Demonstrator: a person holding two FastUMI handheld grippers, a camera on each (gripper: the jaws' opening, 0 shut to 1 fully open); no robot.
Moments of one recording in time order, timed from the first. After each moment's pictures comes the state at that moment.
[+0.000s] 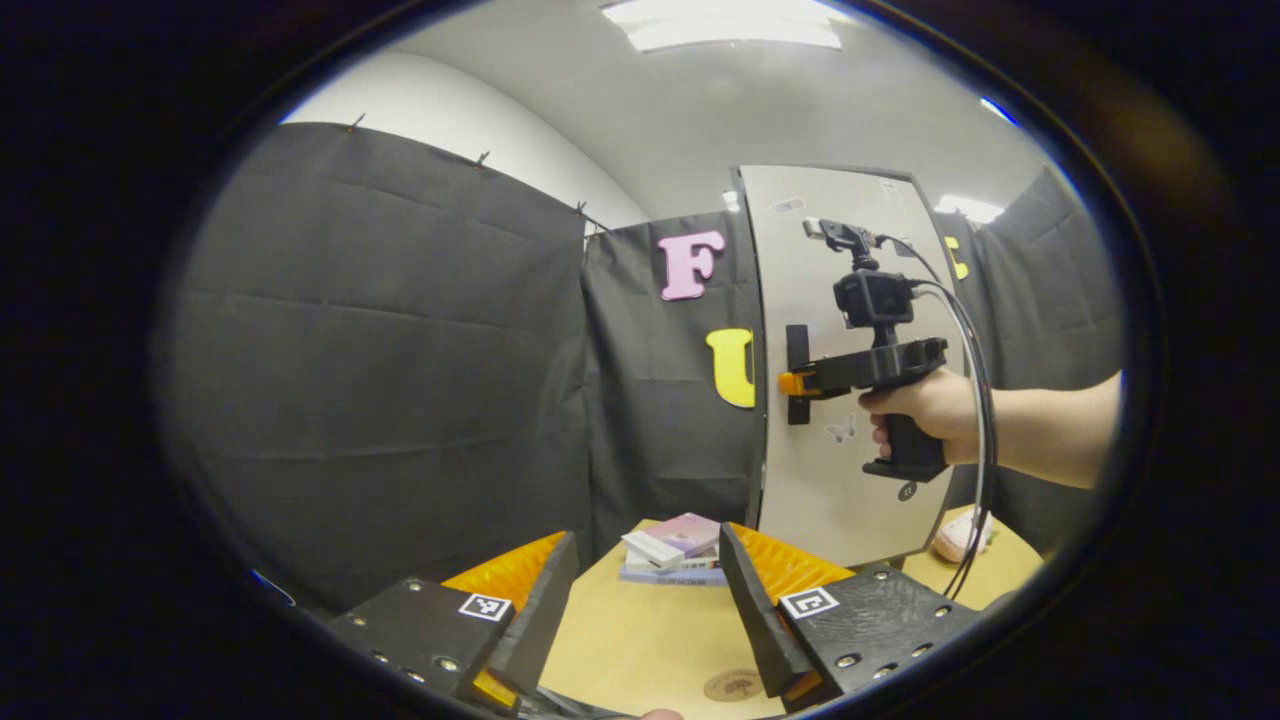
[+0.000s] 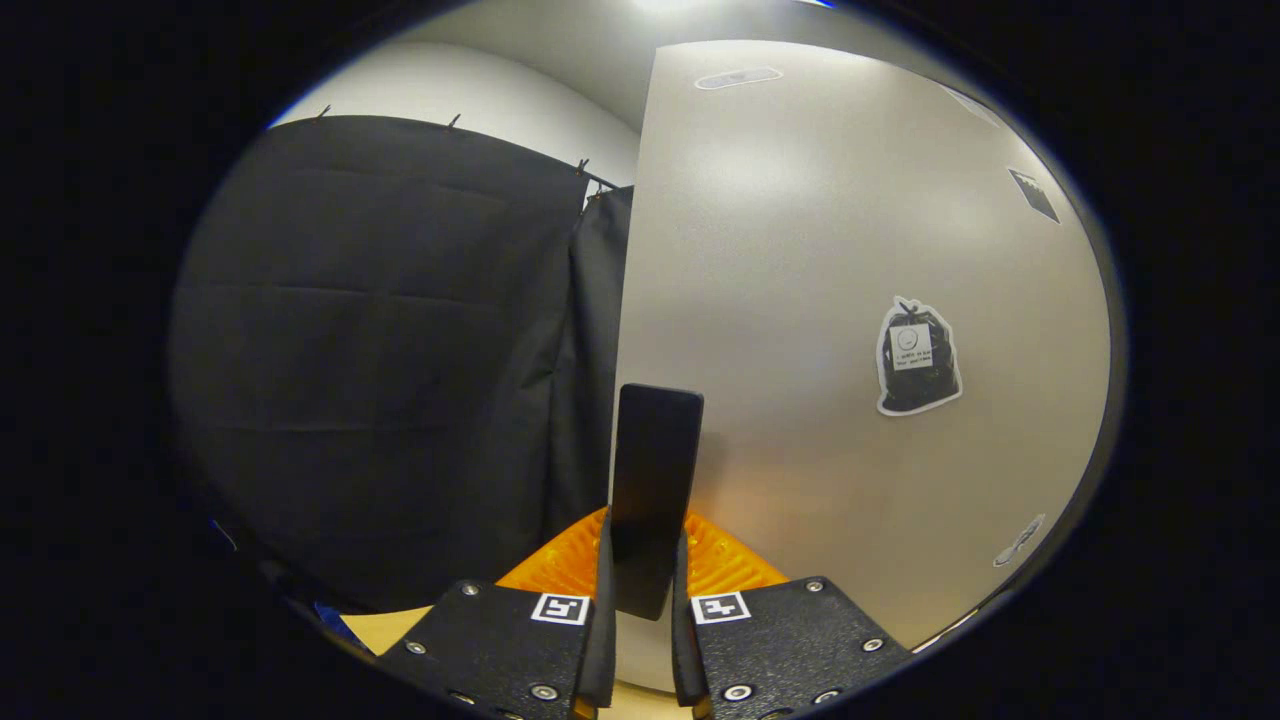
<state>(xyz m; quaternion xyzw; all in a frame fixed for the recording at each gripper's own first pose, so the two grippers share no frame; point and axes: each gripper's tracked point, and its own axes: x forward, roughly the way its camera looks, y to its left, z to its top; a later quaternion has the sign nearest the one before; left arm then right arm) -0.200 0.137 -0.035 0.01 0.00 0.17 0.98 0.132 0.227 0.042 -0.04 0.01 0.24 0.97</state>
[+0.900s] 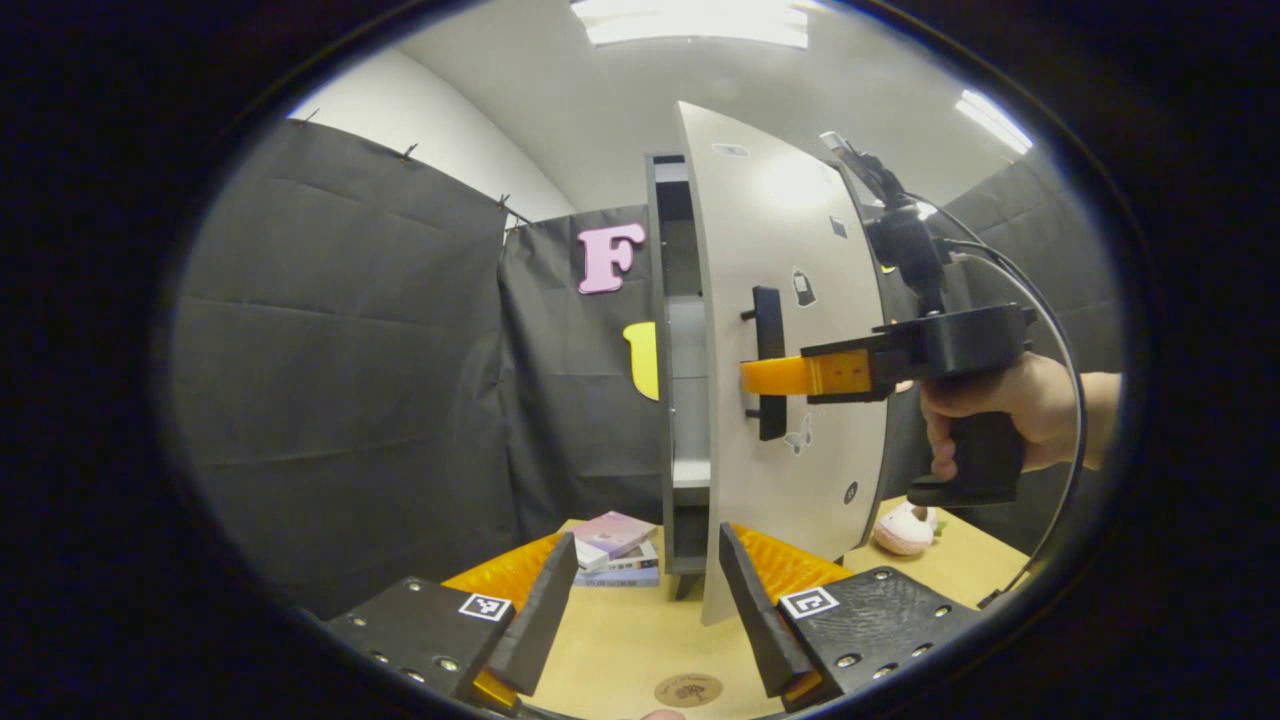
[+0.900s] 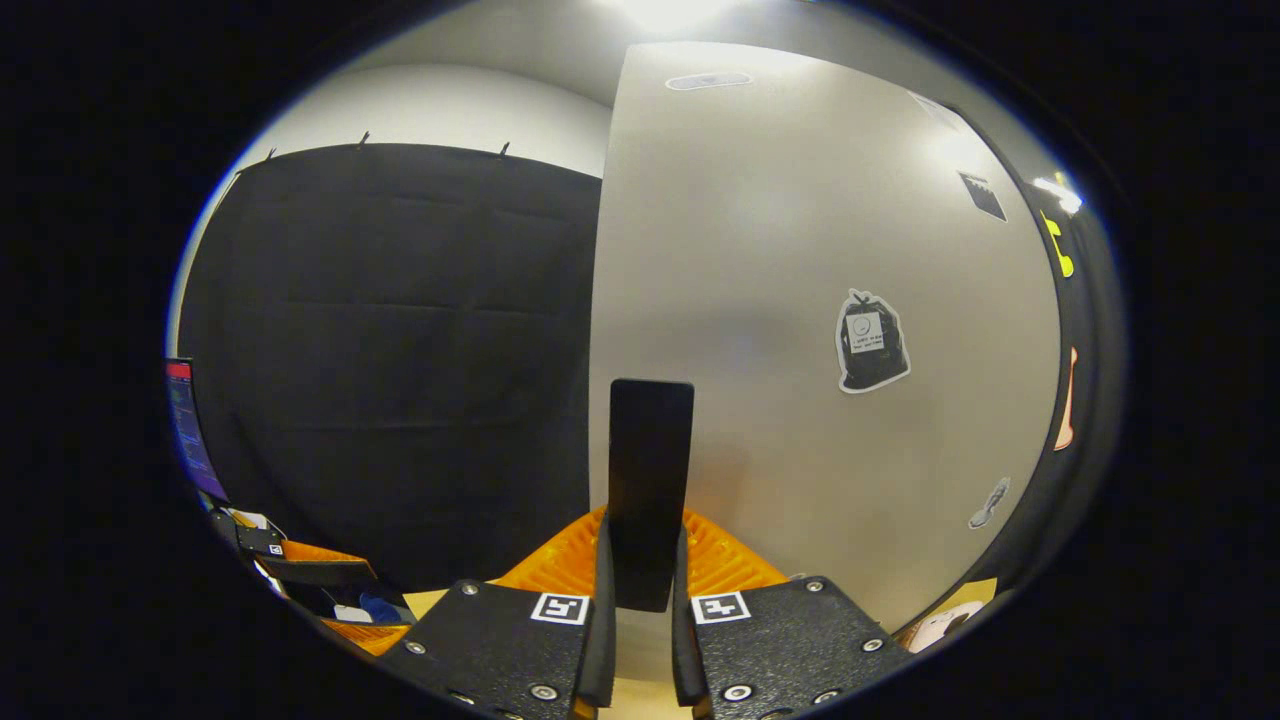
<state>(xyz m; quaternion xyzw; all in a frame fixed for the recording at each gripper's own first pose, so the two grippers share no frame) -0.166 0.130 -0.036 0.02 0.01 0.06 1.00 0.131 0.196 0.026 -0.03 0.01 0.33 0.94</state>
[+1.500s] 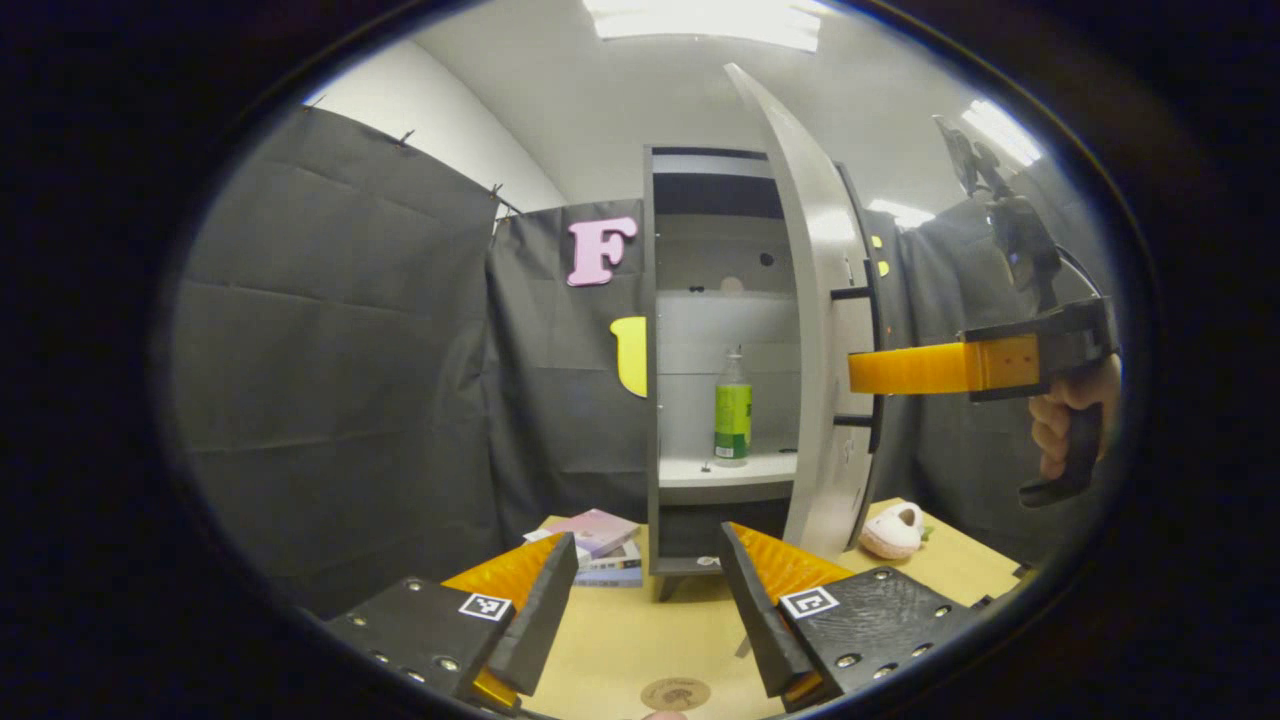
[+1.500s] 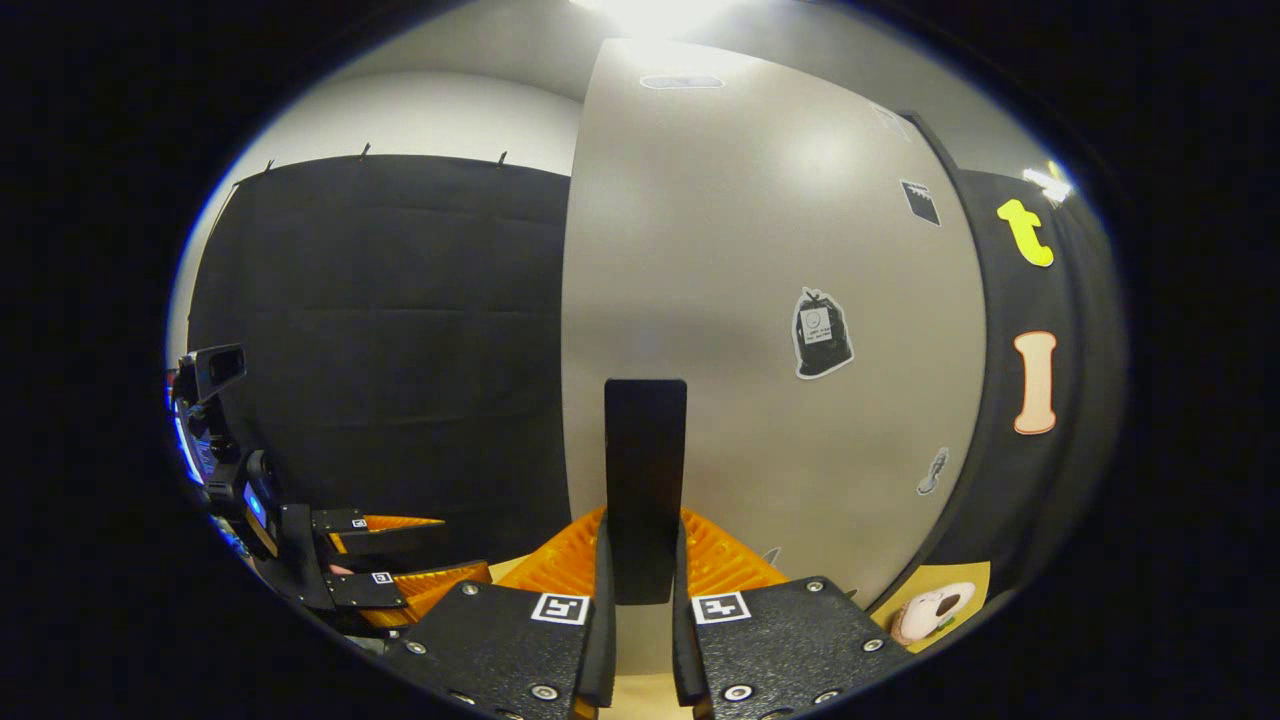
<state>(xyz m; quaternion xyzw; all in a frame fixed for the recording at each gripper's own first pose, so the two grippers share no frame) -0.128 0.124 -0.033 0.00 0.01 0.03 1.00 0.116 0.170 0.022 -0.02 0.01 0.31 0.95</state>
